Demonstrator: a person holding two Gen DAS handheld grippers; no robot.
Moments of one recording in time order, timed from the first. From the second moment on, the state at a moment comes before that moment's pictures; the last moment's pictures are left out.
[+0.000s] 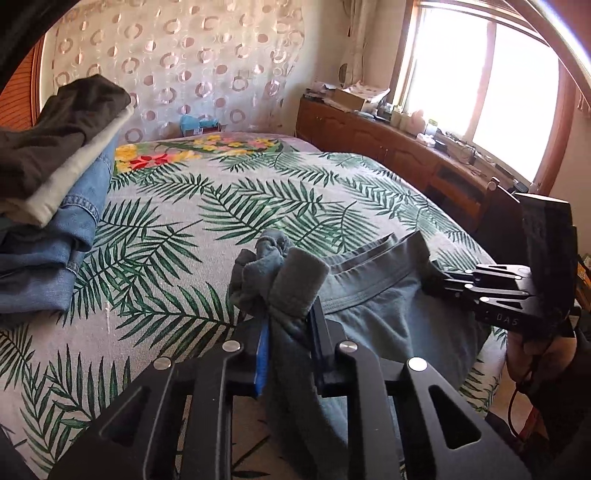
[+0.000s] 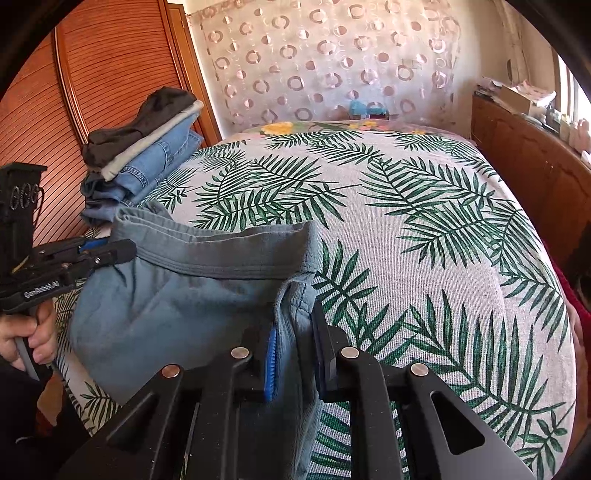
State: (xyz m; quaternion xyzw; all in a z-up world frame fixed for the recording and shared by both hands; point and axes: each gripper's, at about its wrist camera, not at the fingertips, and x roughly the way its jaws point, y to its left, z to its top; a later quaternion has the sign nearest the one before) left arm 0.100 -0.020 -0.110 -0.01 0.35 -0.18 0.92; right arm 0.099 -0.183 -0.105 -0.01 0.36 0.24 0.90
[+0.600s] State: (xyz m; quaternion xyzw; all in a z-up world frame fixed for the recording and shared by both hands) left arm 0.056 -0.021 -0.044 -0.01 0.26 -0.19 0.95; right arm 0.053 -0.192 -0.060 0.00 0.26 0.26 0.93
